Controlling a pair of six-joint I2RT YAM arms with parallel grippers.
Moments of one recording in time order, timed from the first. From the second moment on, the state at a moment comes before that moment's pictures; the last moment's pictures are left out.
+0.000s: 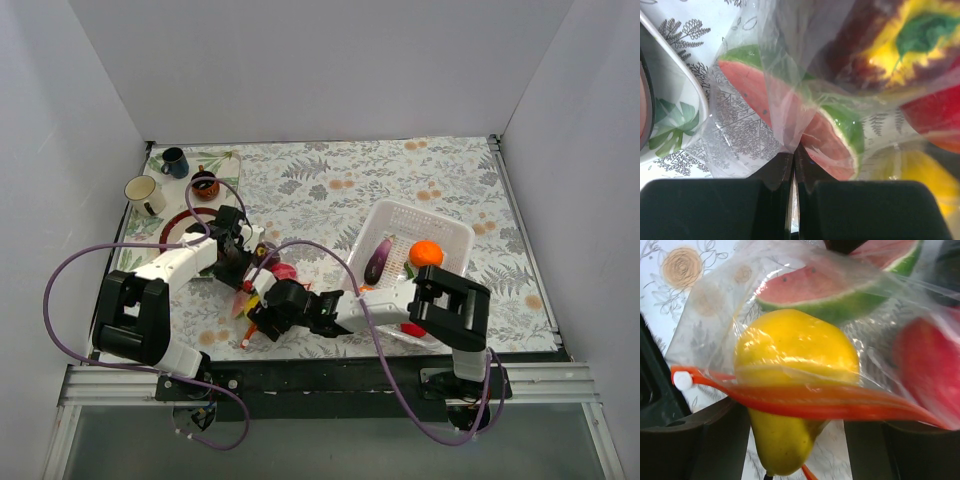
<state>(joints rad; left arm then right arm) -0.28 1.47 0.89 -0.74 0.06 0.13 1.32 1.90 1.07 0.19 0.12 0.18</state>
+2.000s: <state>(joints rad) -0.29 1.52 0.91 -0.73 0.01 0.14 1.48 1.69 1.07 -0.03 0.51 0.24</state>
